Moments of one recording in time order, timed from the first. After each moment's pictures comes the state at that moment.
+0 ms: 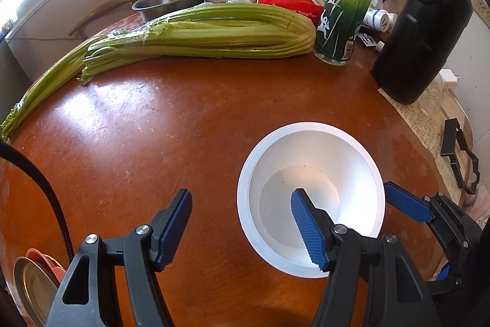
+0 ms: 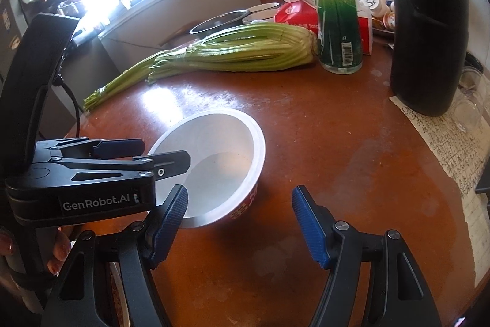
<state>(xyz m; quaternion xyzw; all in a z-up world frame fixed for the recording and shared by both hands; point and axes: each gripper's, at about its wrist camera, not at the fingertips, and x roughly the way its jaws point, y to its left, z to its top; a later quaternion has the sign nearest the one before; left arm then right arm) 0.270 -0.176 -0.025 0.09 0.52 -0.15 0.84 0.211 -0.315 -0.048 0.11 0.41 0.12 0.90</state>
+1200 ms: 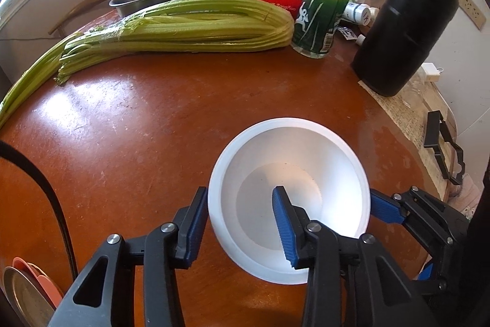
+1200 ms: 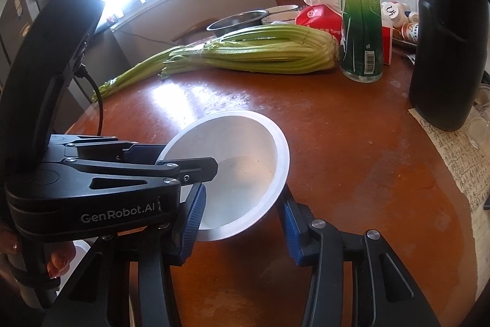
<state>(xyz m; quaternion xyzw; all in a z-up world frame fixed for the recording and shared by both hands) 0.268 -0.181 -0.031 0.07 0.53 -0.21 0.82 0.217 -0.305 -0.049 0.10 0.41 0.15 0.90</state>
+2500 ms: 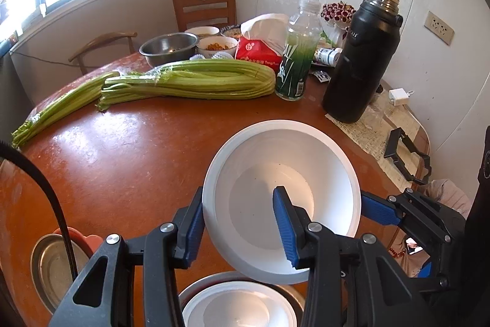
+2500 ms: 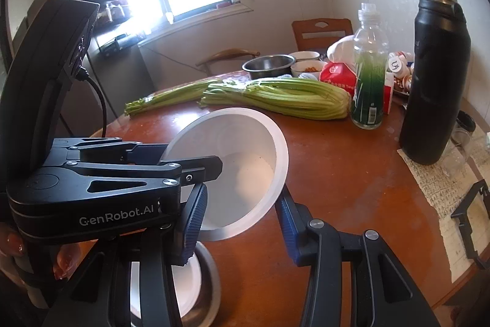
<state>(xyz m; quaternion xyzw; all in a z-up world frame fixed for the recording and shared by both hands) 0.186 -0.139 0.058 0.06 0.44 -0.20 0.87 0.144 -0.273 0.035 0.07 0.33 0.17 0.93</state>
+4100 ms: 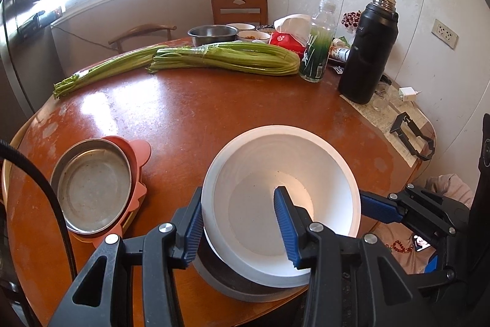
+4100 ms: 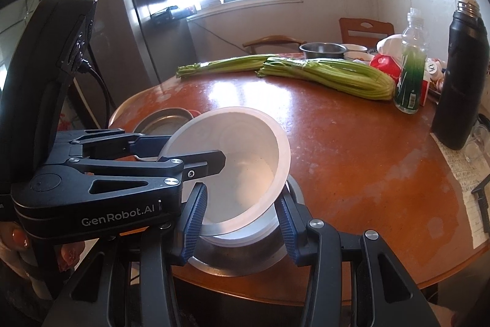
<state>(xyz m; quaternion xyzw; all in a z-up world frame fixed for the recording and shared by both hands) 0.073 -0.081 0.039 0.03 0.42 -0.14 0.90 0.056 -0.225 0.015 0.02 0.34 0.26 0.90</state>
